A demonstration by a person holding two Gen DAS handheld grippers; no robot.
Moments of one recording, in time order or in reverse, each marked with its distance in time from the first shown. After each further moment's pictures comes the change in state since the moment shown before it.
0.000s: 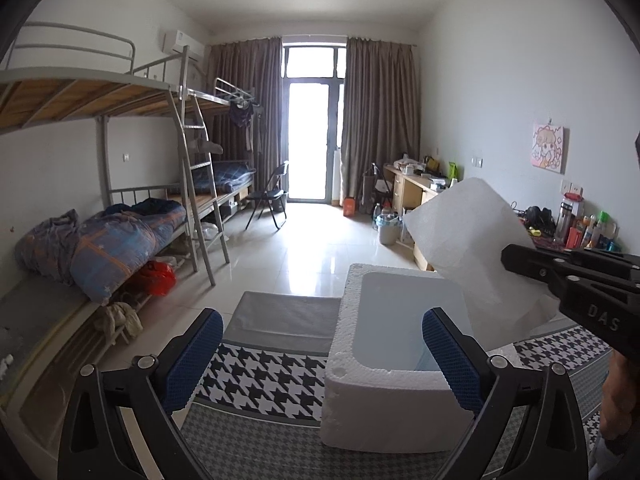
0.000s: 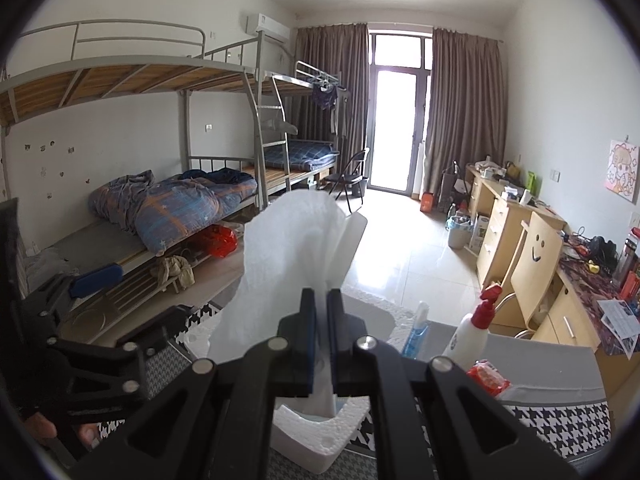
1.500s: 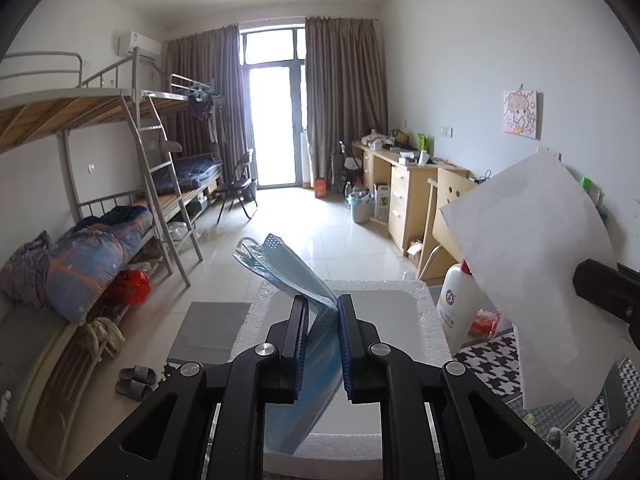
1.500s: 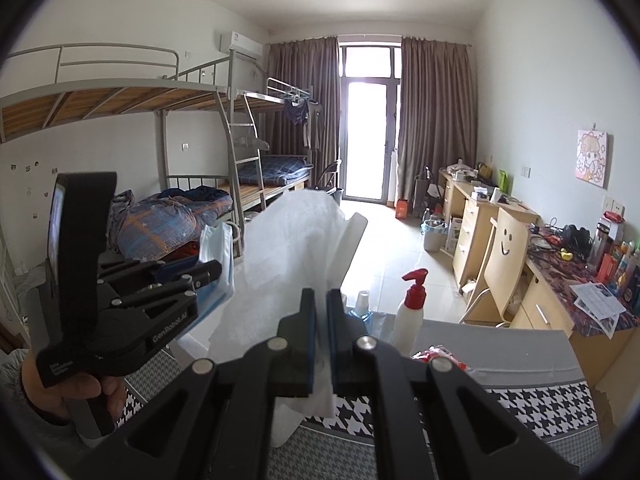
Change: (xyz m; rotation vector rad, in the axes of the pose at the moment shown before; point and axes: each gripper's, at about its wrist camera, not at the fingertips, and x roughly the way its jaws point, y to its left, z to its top) left arm 0.043 -0.067 0.013 0.109 0.085 -0.086; right arm -0.056 -0.035 -0.018 0.057 -0.059 -0.080
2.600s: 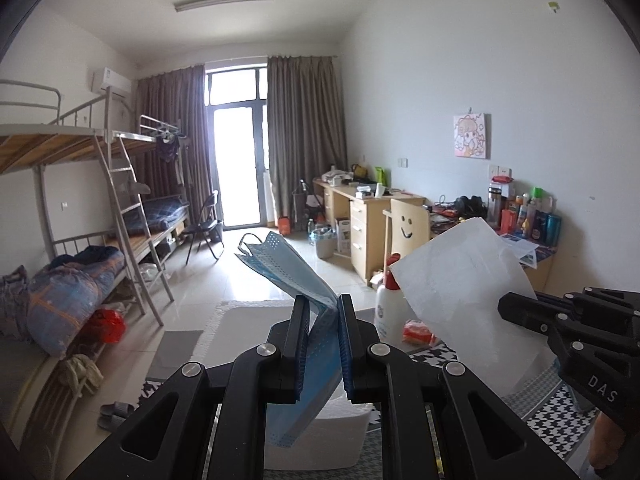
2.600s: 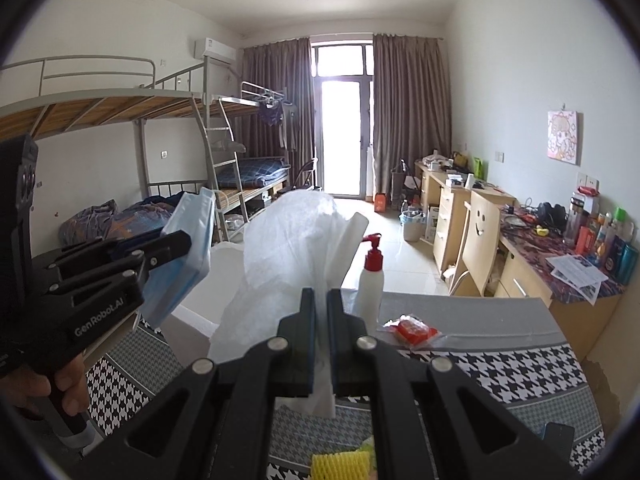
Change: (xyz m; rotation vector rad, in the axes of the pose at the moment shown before) left arm -0.062 -0.022 -0.008 0.061 -0.155 -0.121; right arm -0.035 -0.025 -0.033 0.061 -0.006 -0.065
